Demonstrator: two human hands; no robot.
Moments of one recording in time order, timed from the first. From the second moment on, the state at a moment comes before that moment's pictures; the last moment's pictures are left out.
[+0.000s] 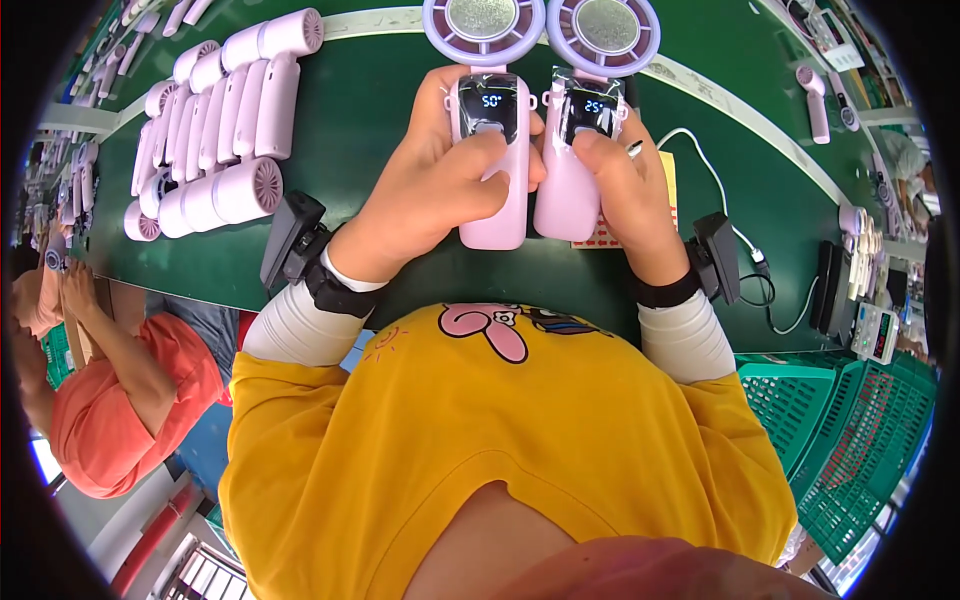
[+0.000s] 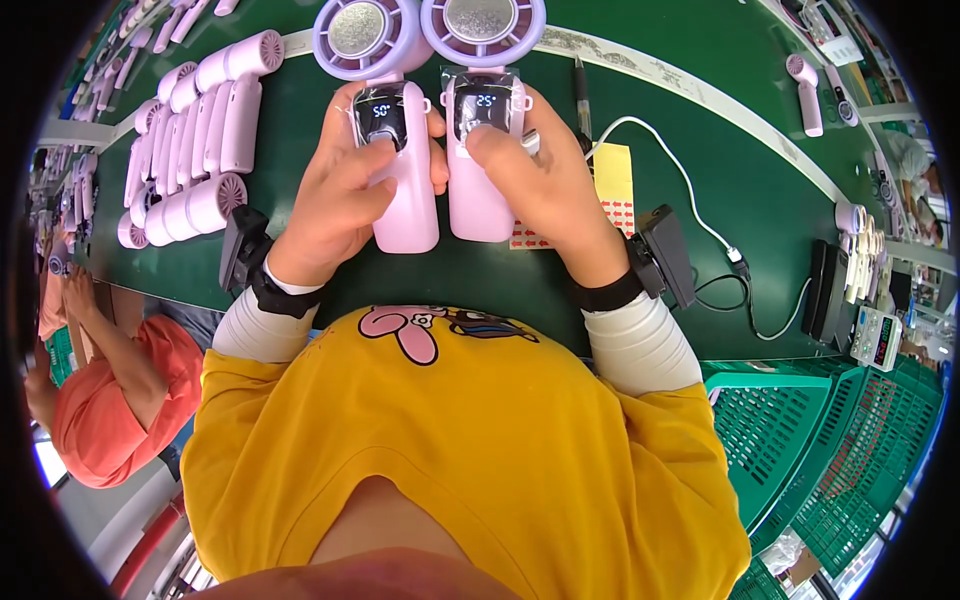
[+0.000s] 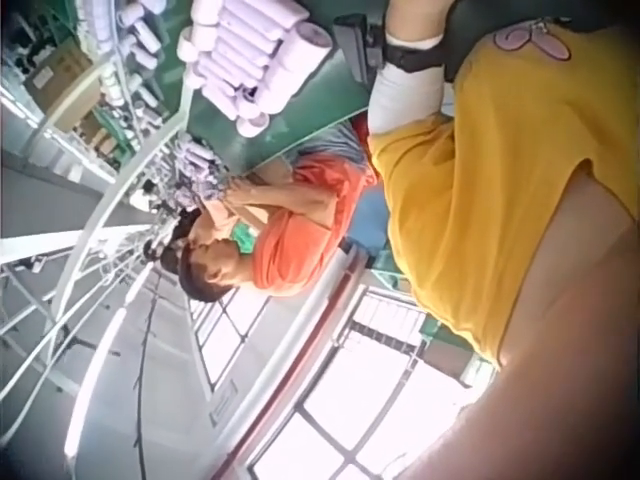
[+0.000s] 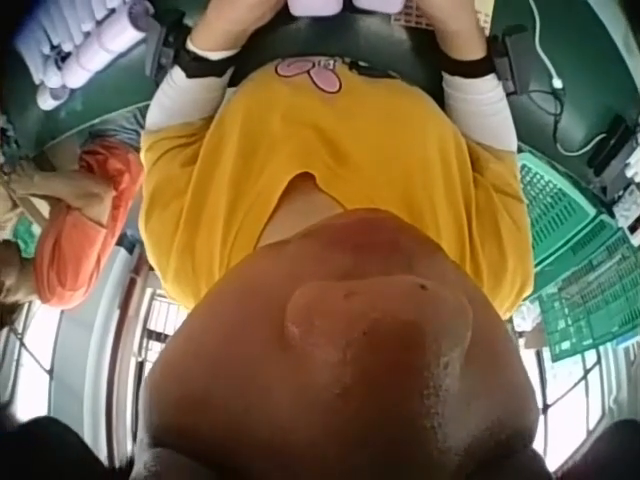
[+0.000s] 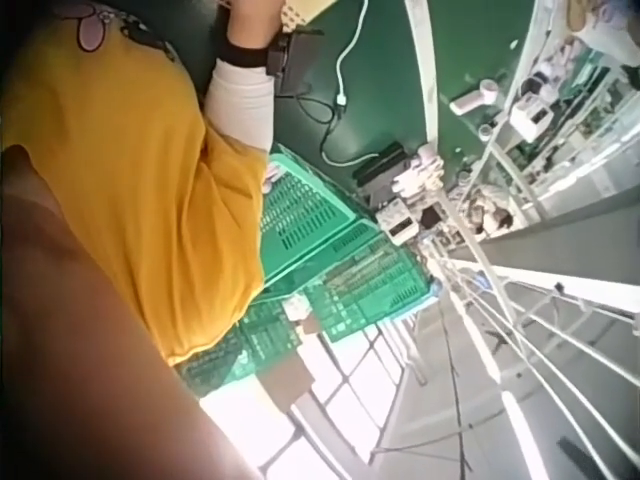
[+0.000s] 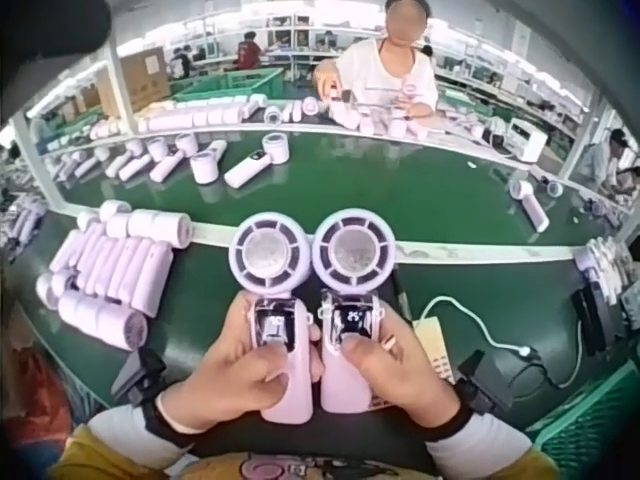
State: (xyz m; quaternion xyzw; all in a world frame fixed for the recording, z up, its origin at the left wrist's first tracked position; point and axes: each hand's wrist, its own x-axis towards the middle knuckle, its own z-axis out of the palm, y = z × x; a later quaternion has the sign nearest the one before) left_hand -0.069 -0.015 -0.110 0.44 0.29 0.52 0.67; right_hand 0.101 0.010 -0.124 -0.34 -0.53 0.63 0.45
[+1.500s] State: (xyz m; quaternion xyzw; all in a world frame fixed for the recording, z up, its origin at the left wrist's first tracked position) left_hand -0.077 -0.010 -0.115 0.42 0.32 0.50 0.69; right_hand 0.101 0.015 -0.133 -0.35 -0.50 0.67 0.42
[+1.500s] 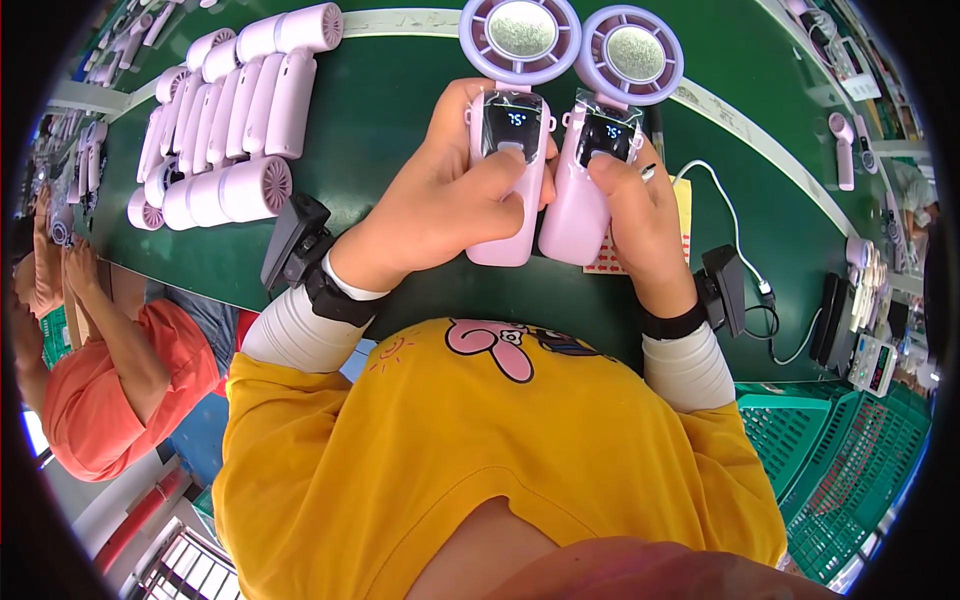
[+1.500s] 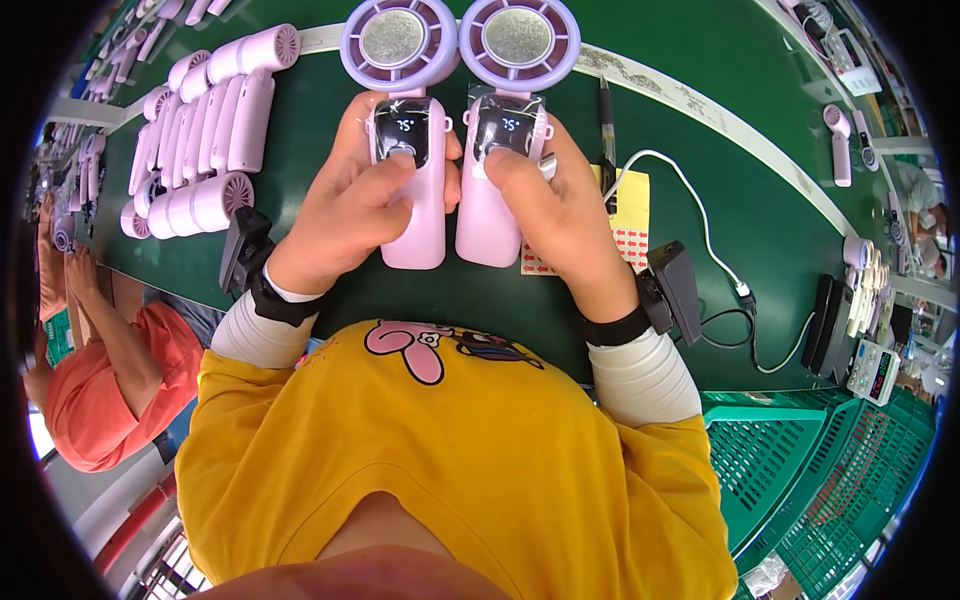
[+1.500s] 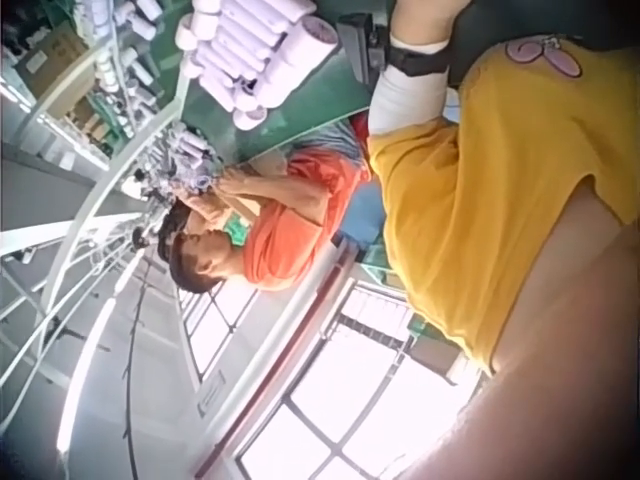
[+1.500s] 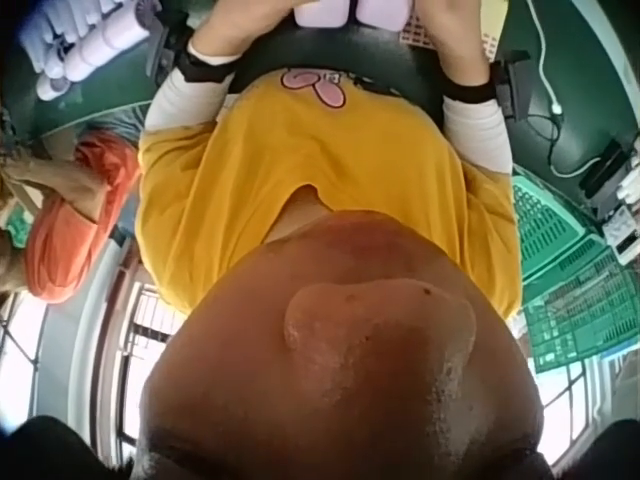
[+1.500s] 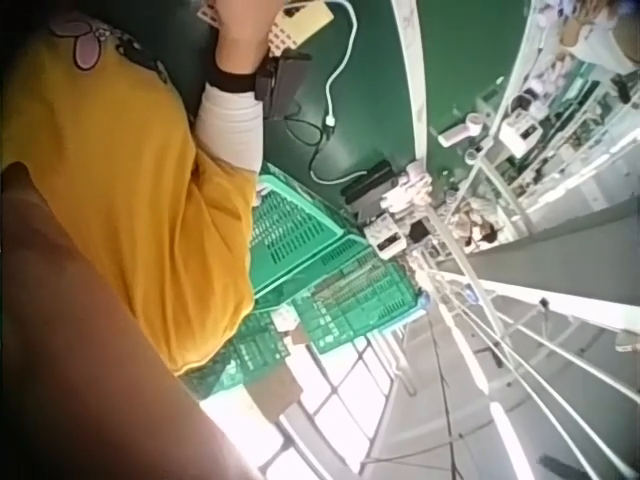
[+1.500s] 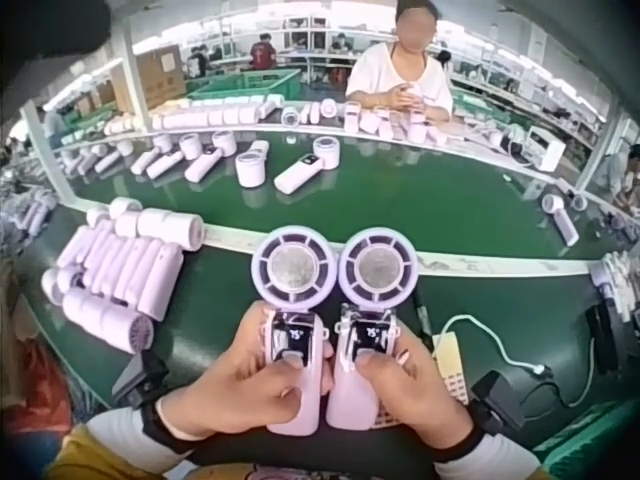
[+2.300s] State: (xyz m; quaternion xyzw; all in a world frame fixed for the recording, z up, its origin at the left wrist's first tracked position) left_hand -0.083 0.018 -0.132 0.51 0.55 0.44 0.49; right_hand 0.106 0.034 -0.125 -0.48 -0.52 0.62 0.34
